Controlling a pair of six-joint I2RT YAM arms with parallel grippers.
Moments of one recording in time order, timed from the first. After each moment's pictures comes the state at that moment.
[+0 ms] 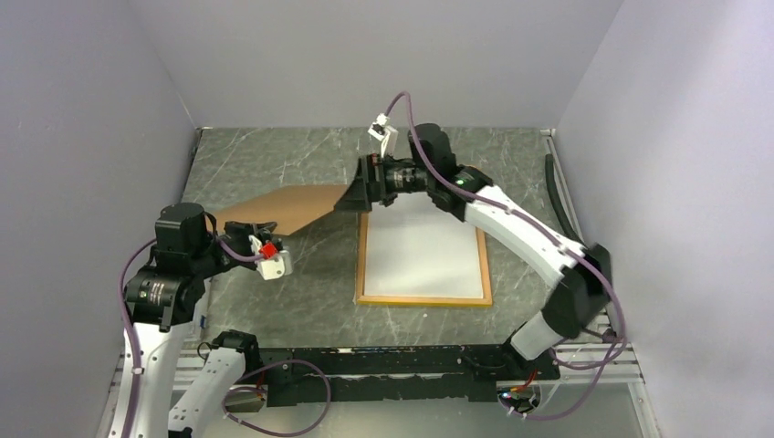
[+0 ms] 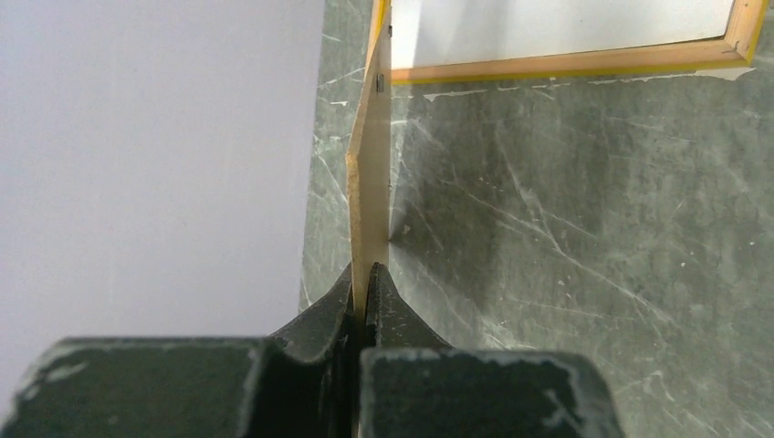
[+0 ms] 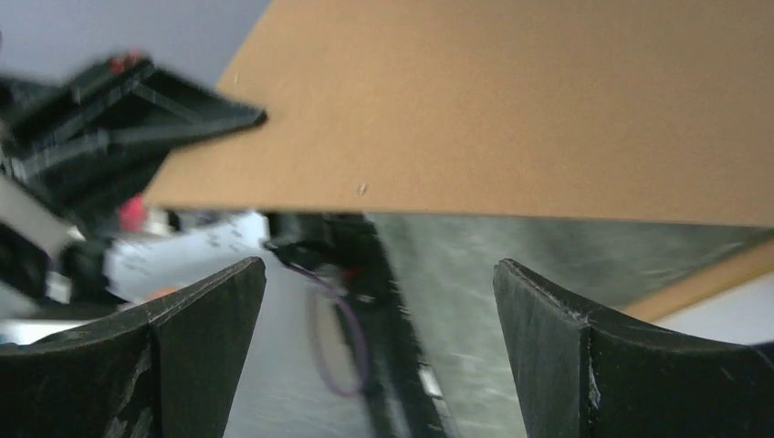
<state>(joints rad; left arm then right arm) -0.12 0.68 1.09 -0.95 0.62 1.31 0.69 1.60 1.44 -0.20 -0.72 0.68</state>
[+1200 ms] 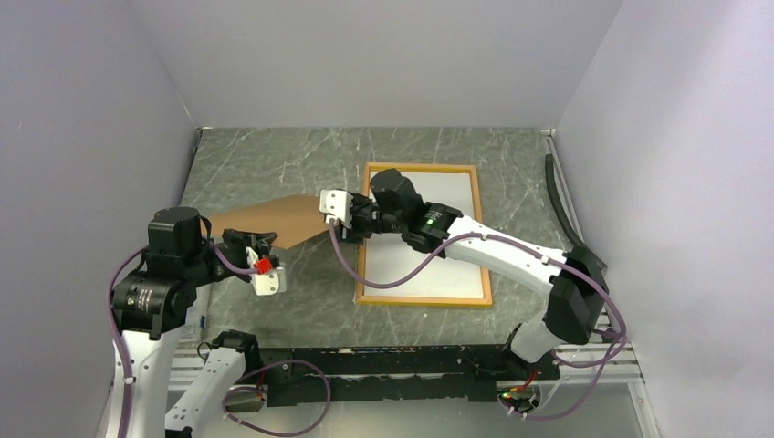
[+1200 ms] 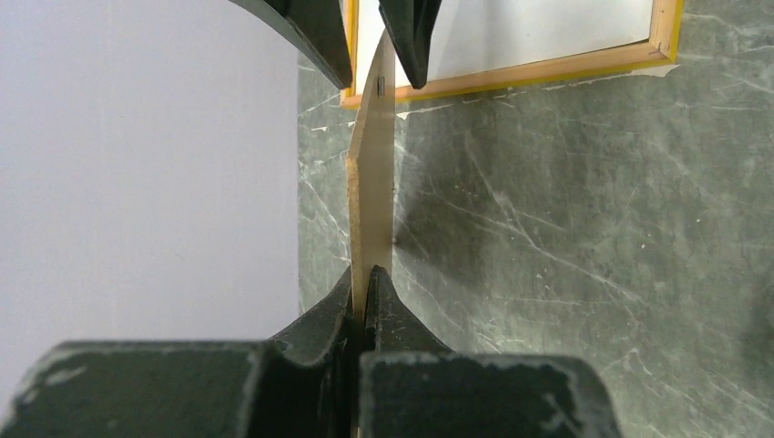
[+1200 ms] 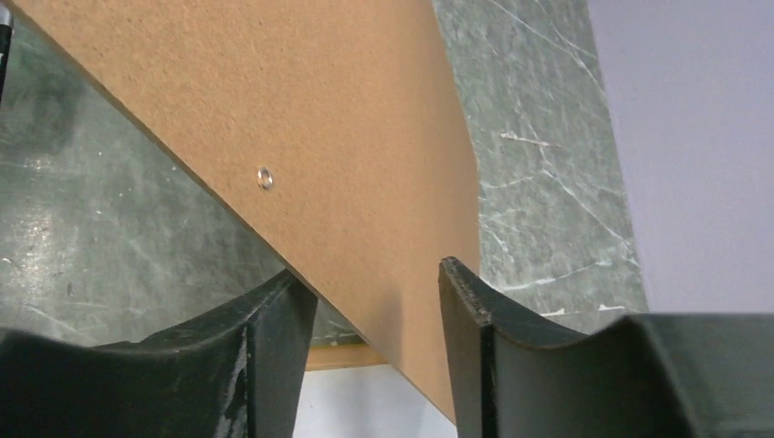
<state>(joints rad) -0.12 0.69 1.20 -1.14 0.67 1.43 0.94 1.53 1.27 -0.12 -0.35 -0.60</state>
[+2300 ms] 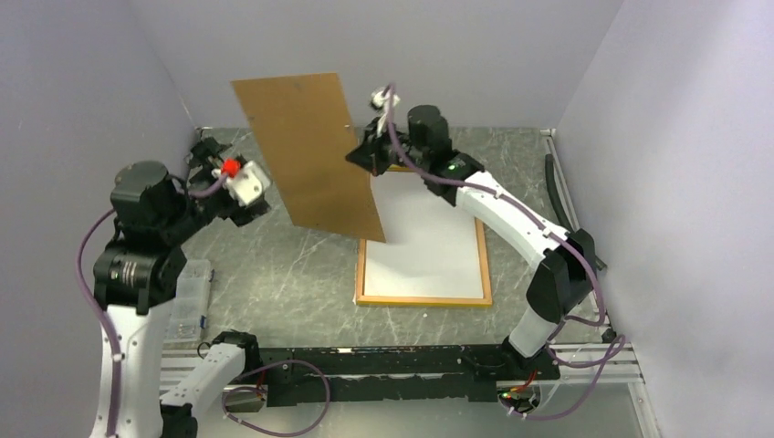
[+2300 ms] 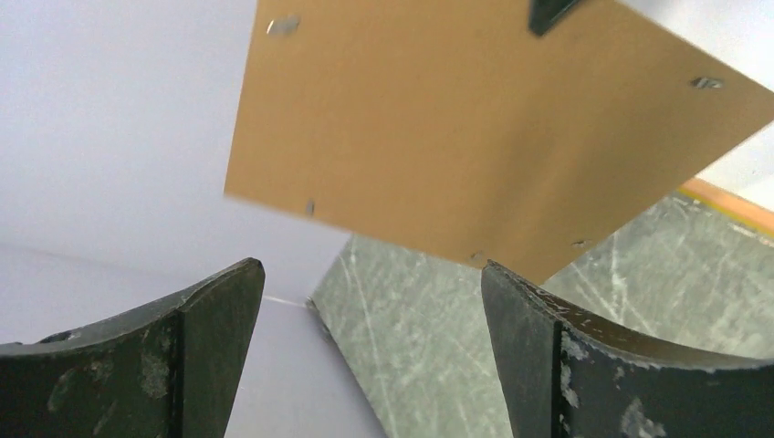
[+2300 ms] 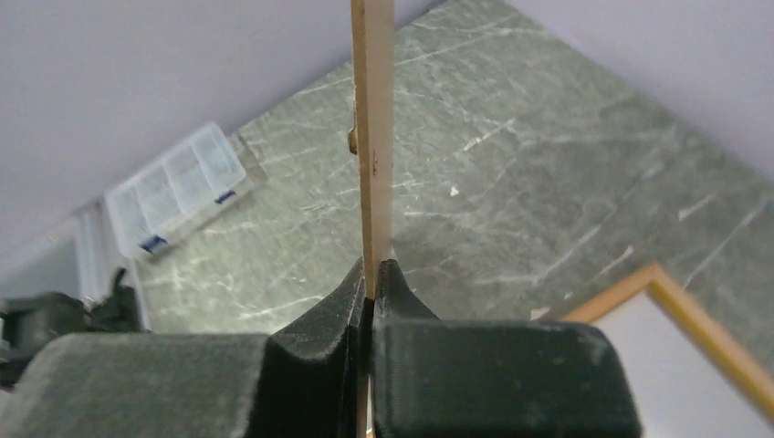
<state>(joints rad) -0.12 0.83 1.43 -0.79 0.41 0.86 0.69 1.67 1.56 -0.08 -0.43 0.09</state>
